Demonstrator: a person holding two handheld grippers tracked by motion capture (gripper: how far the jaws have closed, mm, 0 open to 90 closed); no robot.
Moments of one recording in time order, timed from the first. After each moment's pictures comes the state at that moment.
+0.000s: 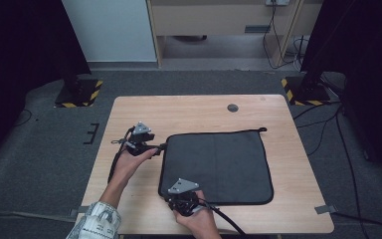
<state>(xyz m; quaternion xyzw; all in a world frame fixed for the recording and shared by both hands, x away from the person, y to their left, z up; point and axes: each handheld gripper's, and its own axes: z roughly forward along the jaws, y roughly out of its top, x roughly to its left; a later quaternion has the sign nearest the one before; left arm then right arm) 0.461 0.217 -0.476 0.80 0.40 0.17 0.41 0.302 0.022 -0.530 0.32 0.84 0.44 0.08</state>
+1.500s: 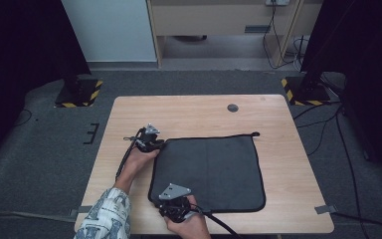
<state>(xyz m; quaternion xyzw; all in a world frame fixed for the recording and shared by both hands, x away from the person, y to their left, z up) 0.495 0.208 -0.528 0.83 0.40 0.15 0.35 0.284 0.043 -0.519 0.30 0.83 0.46 0.06</state>
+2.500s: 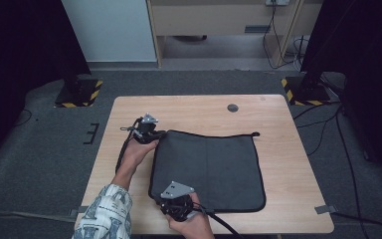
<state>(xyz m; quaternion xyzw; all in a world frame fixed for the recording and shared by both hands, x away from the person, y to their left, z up) 0.494 0.206 -0.471 0.82 0.40 0.15 0.39 0.281 0.036 -0.498 0.29 0.83 0.47 0.09</state>
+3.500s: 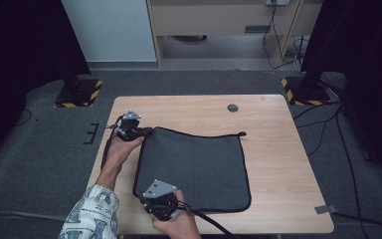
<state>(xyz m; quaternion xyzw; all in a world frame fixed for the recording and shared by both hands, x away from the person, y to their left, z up) 0.488 0.256 -0.454 0.80 0.43 0.15 0.40 0.277 0.076 -0.476 0.26 0.83 0.48 0.09</state>
